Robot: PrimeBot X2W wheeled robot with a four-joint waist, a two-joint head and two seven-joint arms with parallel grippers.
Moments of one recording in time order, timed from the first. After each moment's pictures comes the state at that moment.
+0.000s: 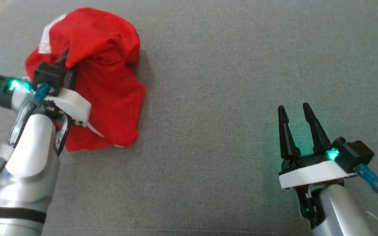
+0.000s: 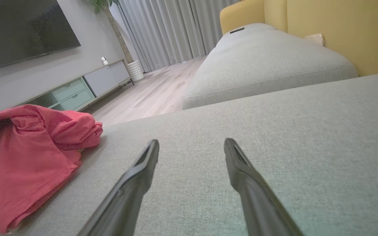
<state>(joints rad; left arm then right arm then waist) -0.64 0.26 -0.28 0.66 0.03 -0.05 -0.25 -0.14 -0.05 0.16 0.22 0.28 0.12 -0.25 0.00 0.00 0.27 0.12</state>
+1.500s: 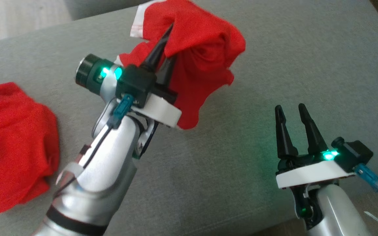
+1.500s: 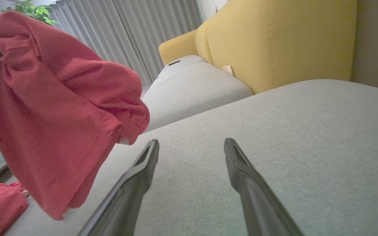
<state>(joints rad) -0.58 0.06 -0.51 0.22 -0.05 0.04 -0.22 -0.14 -0.05 0.18 0.23 0.37 0.12 -0.25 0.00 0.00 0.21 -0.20</state>
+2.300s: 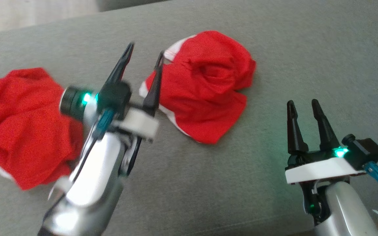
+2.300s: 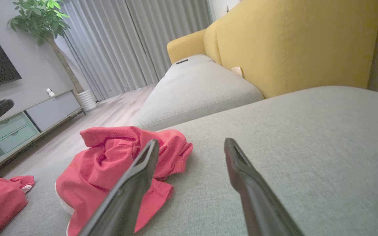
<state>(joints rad) -0.53 0.10 -0.48 0.33 -0.12 0.13 -0.26 -0.15 -0.05 0.13 0.22 0.33 0.12 -0.25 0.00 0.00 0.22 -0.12</state>
